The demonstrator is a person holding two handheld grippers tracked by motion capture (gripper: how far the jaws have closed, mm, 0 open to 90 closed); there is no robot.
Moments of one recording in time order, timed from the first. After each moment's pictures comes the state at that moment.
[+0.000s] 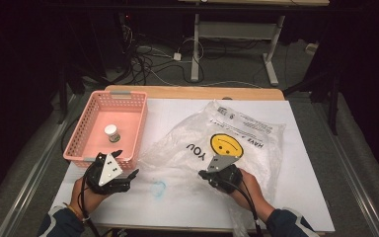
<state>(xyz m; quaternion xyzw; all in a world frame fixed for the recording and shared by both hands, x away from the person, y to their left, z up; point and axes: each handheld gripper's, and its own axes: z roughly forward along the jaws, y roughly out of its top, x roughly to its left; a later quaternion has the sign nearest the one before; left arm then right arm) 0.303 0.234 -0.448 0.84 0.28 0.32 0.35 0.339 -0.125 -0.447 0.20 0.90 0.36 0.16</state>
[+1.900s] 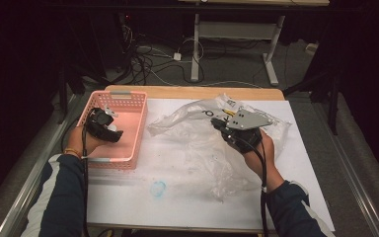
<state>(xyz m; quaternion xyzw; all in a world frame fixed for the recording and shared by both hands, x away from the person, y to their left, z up) 0.473 0.282 -0.434 0.86 0.43 0.22 0.17 0.377 -0.150 -0.344 0.21 0.80 0.46 0.31</state>
